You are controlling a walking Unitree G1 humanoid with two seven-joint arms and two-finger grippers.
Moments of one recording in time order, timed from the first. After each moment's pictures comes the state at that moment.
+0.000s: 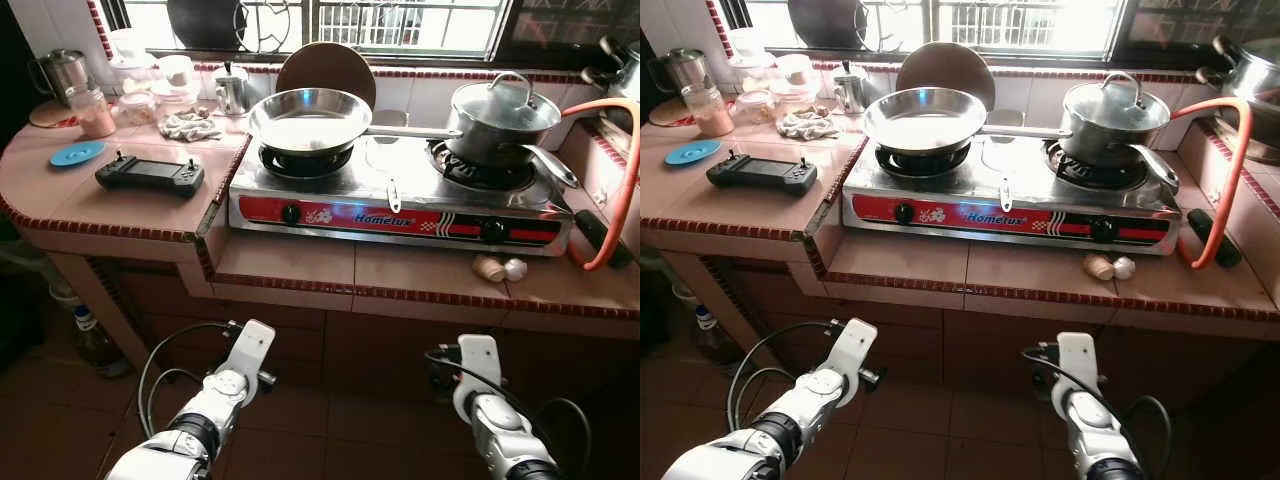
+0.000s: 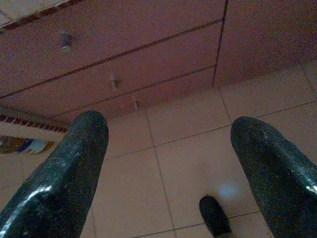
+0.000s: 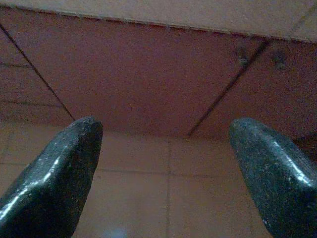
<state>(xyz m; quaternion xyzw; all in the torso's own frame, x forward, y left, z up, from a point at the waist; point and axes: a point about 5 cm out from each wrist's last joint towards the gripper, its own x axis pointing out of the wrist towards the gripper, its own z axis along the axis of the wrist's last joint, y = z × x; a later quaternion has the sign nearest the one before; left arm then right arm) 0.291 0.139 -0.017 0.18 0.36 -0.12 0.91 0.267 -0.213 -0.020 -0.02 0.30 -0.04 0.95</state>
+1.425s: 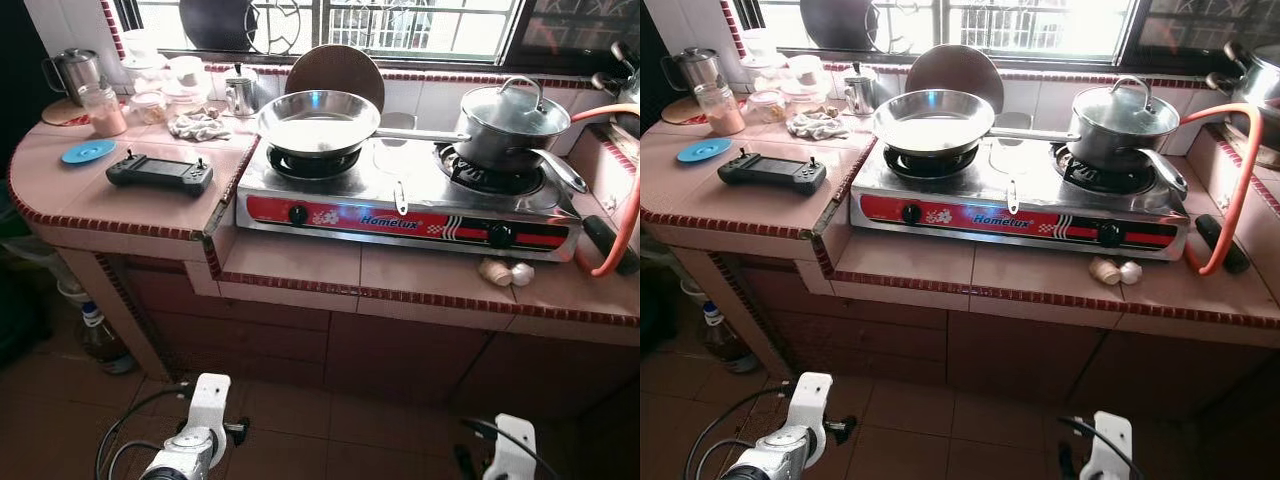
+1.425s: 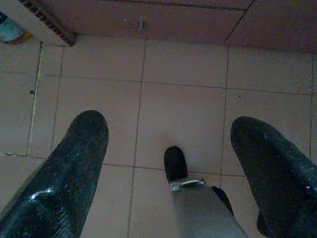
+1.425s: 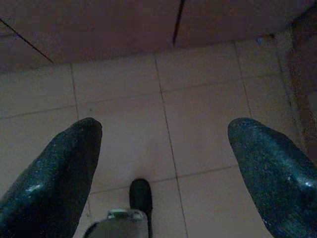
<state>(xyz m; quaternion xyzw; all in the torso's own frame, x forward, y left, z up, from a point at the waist) 0.230 0.176 -0.061 0.03 0.46 -0.01 0.89 0.187 -0.237 -0.072 0.07 0.42 -0.13 0.90</state>
